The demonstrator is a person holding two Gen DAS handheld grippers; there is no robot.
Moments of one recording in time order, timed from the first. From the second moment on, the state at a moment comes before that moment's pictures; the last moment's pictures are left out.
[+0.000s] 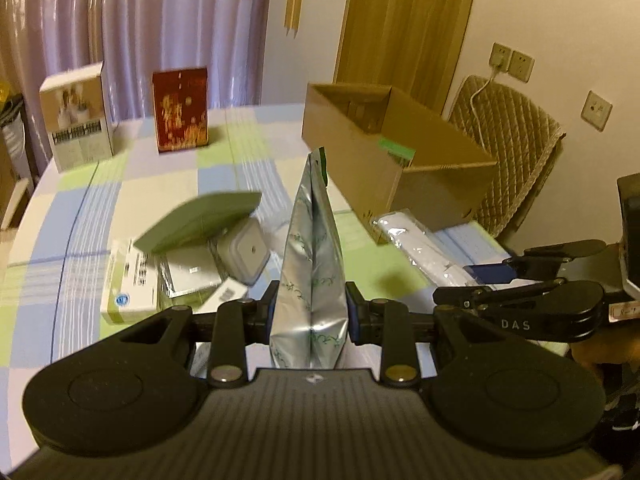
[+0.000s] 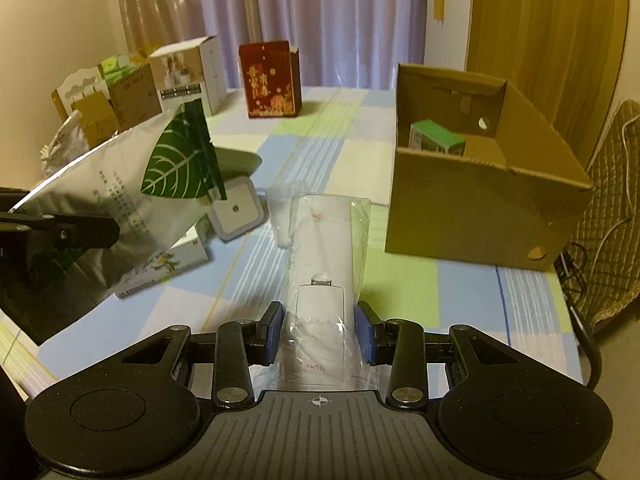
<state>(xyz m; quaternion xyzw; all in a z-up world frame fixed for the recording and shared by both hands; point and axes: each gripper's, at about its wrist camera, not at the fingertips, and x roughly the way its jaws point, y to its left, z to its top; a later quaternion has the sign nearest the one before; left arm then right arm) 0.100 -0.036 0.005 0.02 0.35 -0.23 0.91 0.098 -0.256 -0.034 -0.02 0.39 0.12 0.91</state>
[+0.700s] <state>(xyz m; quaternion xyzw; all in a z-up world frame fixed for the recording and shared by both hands) 0.097 -0.044 0.022 0.04 0.29 -0.24 0.92 0.105 -0.261 0.008 -0.02 0.34 0.12 0.93</state>
